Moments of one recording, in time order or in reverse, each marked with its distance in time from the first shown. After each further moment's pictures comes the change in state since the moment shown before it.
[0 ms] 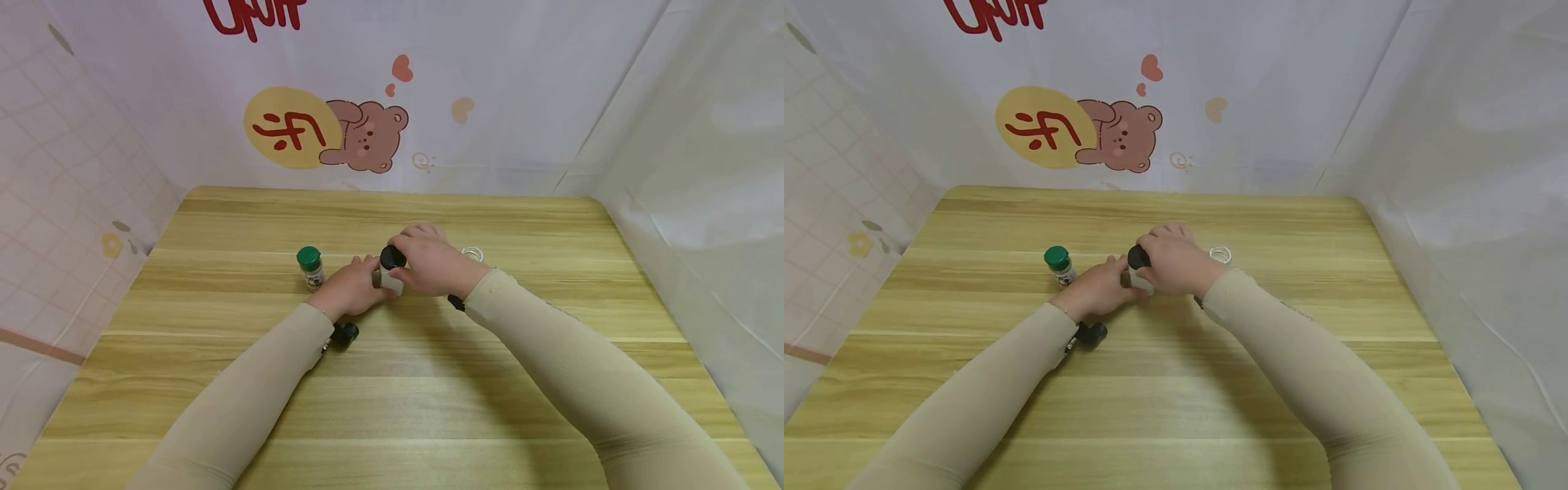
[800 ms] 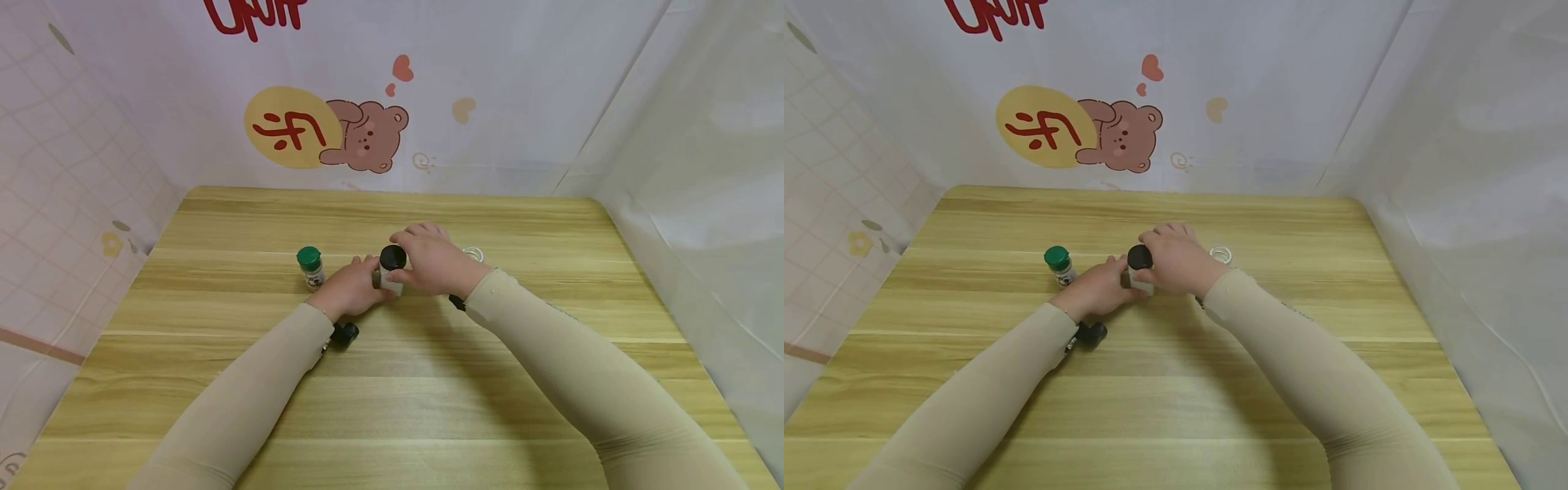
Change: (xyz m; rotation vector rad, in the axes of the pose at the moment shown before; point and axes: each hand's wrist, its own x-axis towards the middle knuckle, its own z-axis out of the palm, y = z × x) left_hand -0.001 0.001 -0.001 0.000 -0.014 -0.005; right_hand -0.001 0.000 -0.001 0.015 0.004 0.047
